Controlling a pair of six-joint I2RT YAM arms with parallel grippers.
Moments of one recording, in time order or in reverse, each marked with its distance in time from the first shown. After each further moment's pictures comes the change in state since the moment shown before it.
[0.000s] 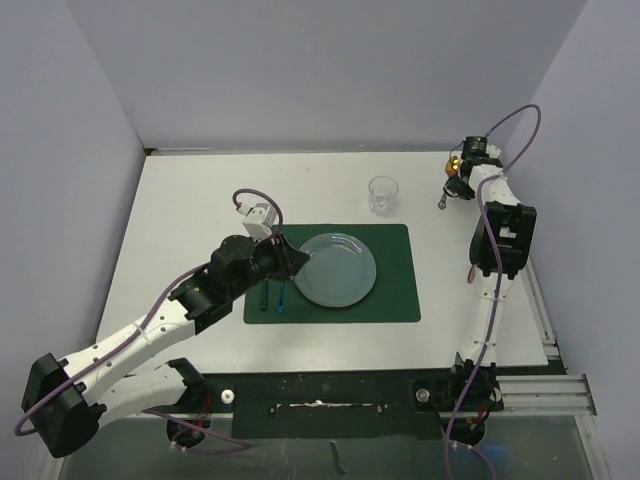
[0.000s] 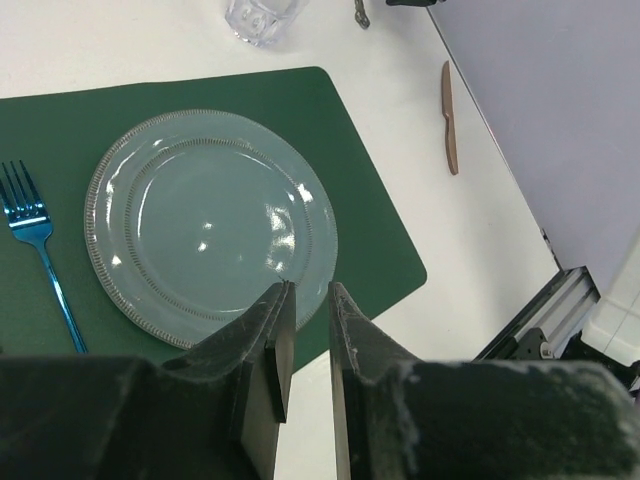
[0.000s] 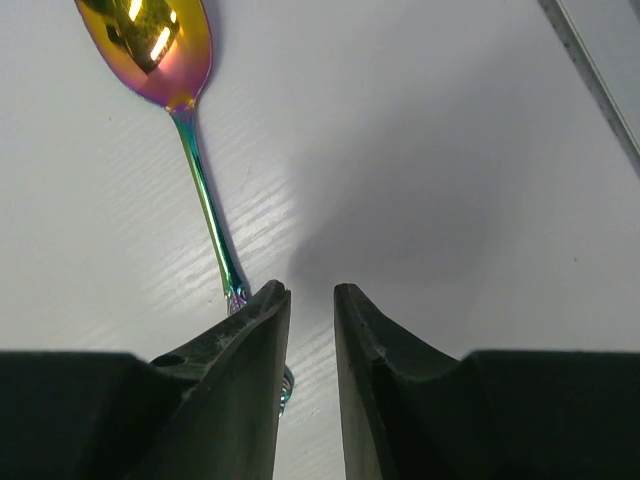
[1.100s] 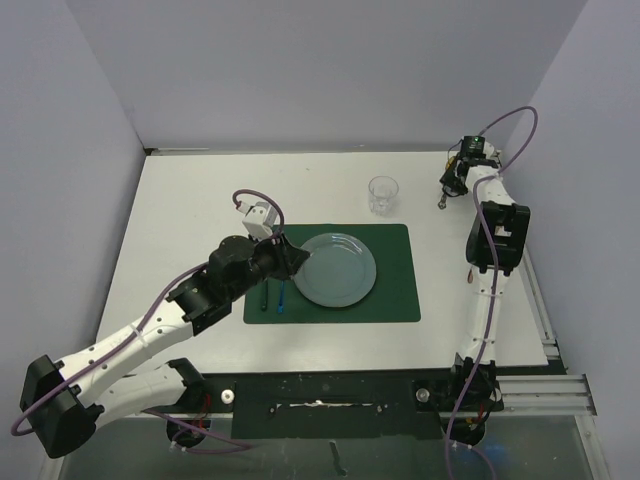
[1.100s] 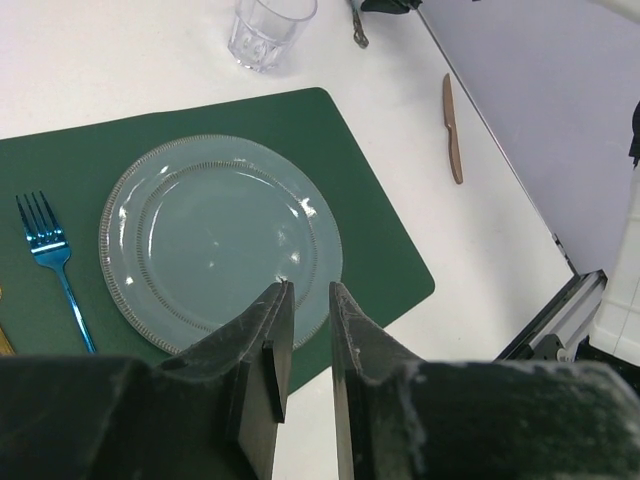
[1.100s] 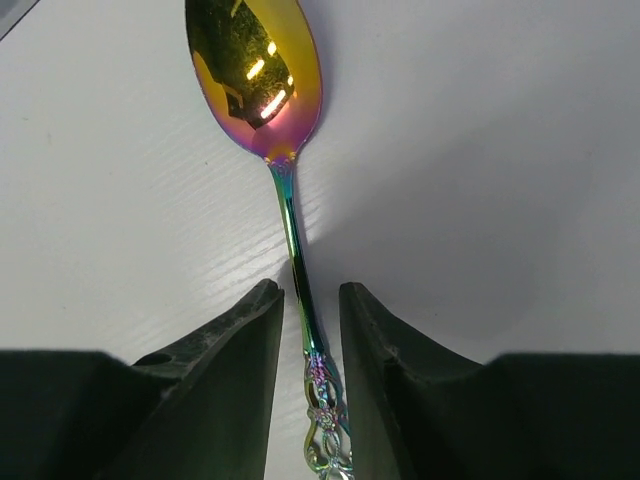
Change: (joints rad) left arm -0.037 -0.004 0.029 0.000 -0.058 0.068; right arm -0.010 0.098 0.098 0.085 -0.132 0.016
